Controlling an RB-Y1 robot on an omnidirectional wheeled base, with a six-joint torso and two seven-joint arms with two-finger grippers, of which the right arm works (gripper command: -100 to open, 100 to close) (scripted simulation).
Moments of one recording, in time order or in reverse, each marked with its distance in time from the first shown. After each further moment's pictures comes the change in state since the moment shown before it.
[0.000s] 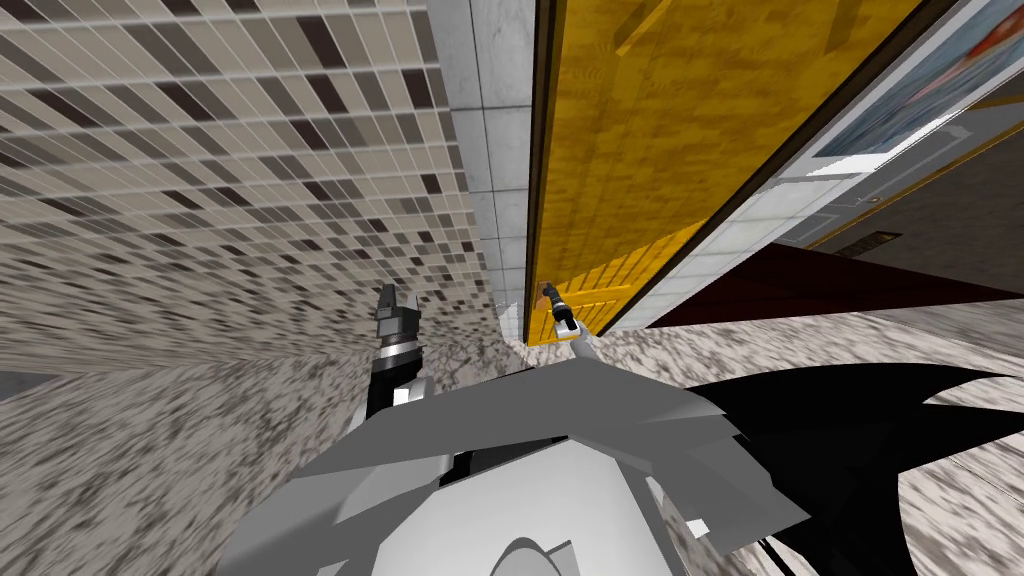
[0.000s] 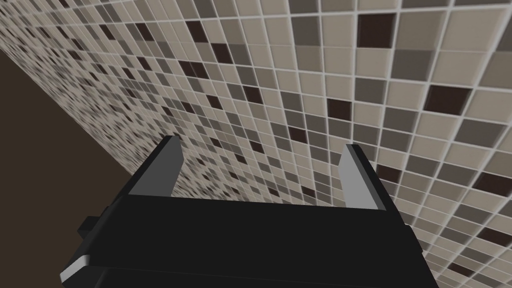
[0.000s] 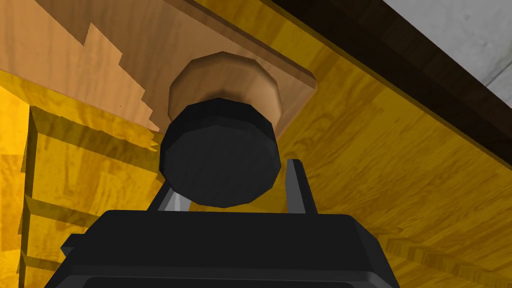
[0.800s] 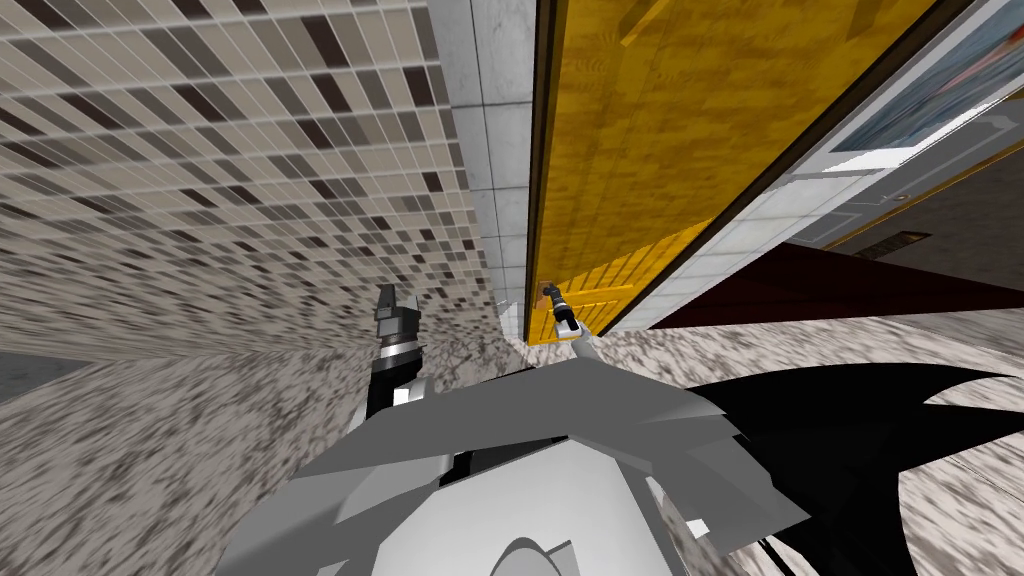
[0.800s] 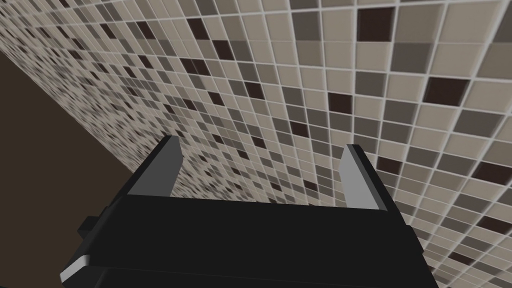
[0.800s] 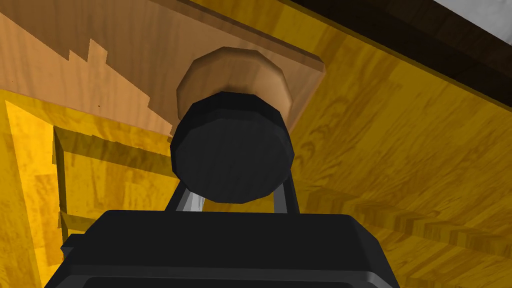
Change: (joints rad) arm 0.006 -0.016 0.013 0.002 -0.080 0.000 -0.082
